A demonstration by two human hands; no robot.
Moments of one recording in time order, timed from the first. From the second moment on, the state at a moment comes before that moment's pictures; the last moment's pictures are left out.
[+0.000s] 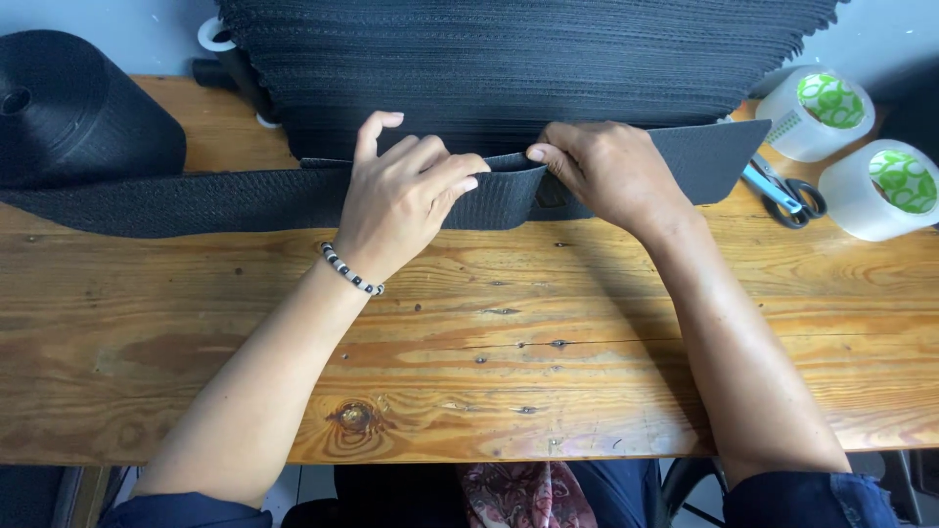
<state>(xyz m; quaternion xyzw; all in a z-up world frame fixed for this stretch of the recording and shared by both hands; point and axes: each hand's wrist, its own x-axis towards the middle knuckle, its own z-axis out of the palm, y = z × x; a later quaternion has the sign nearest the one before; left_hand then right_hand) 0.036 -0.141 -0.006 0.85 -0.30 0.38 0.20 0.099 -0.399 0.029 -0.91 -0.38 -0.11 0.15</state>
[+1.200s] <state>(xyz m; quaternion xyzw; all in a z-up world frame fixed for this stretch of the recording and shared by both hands) 0.006 -0.125 0.014 0.92 -0.23 0.24 0.21 0.069 -0.404 0.023 -0.89 -0.37 -0.16 0.19</state>
